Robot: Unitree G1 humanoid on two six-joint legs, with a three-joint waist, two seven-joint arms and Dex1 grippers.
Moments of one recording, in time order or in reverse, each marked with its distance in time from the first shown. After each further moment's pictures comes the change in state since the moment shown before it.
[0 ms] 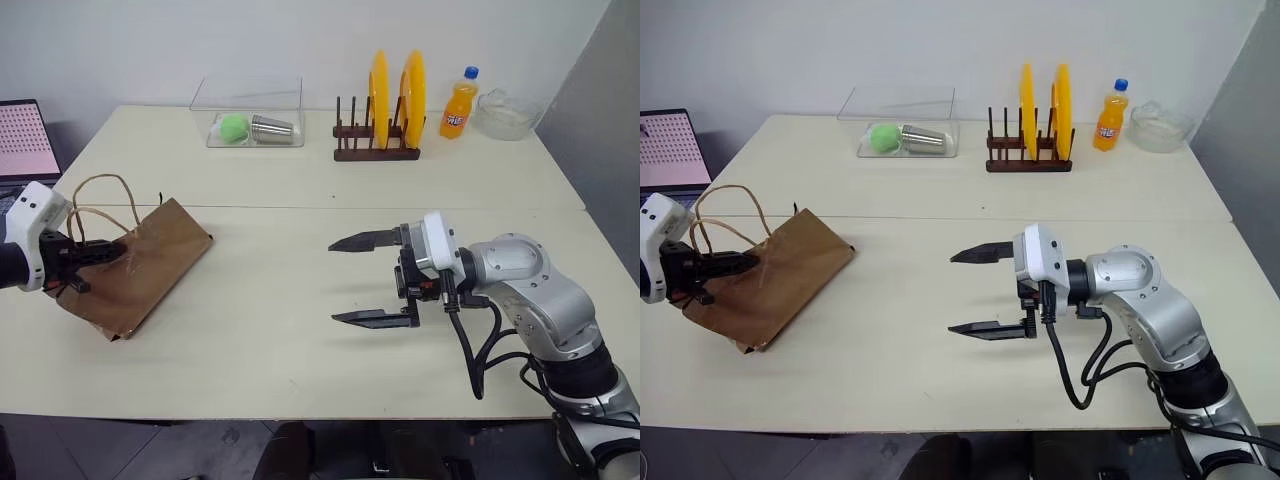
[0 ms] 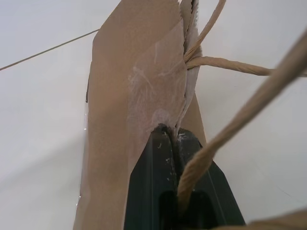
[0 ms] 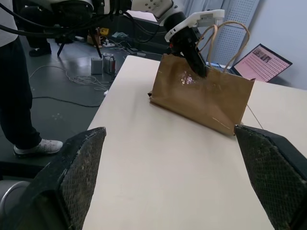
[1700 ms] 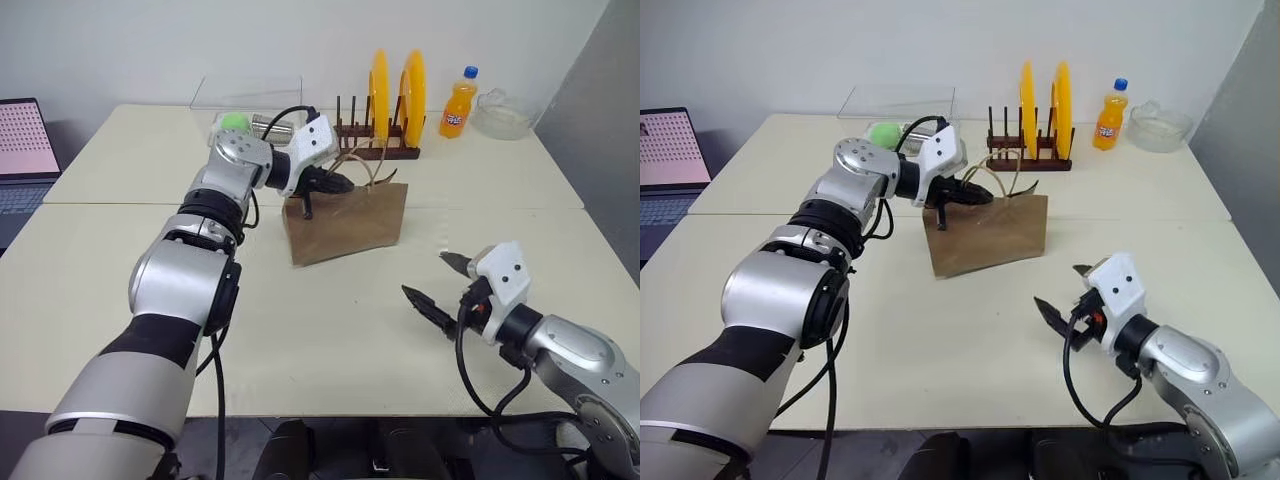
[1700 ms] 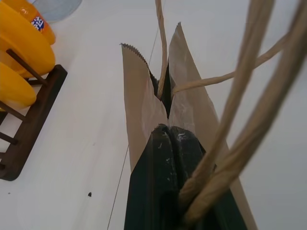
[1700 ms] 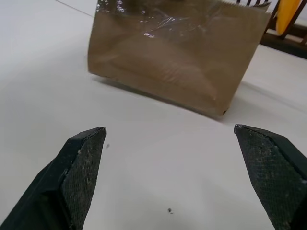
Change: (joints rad) left arm -0.961 -0.835 -0.359 0.850 0.458 -0.783 -0.013; right arm 0.541 -0.016 -0.327 -0.475 0.035 0.487 -0.725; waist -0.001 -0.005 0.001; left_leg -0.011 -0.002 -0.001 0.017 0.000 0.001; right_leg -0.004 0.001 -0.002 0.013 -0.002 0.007
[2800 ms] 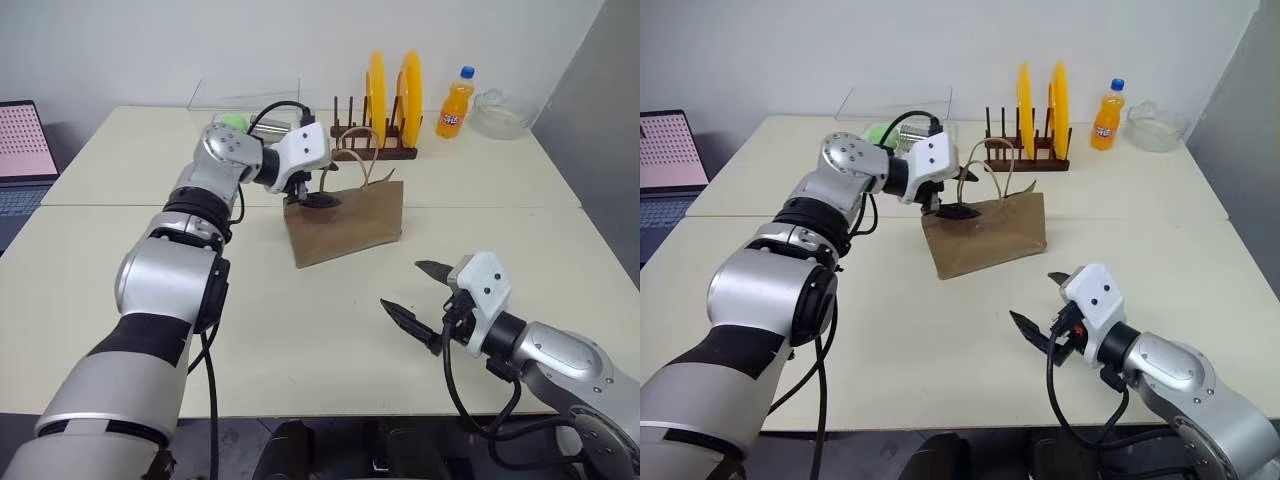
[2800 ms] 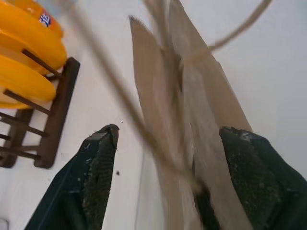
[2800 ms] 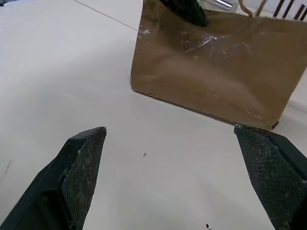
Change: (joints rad) left arm 0.009 0.069 0.023 0.011 0.101 -0.133 -0.024; right arm -0.046 -0.016 0.094 -0.043 0.039 0.006 -0.017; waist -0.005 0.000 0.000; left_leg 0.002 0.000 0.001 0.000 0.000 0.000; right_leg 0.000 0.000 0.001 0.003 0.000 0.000
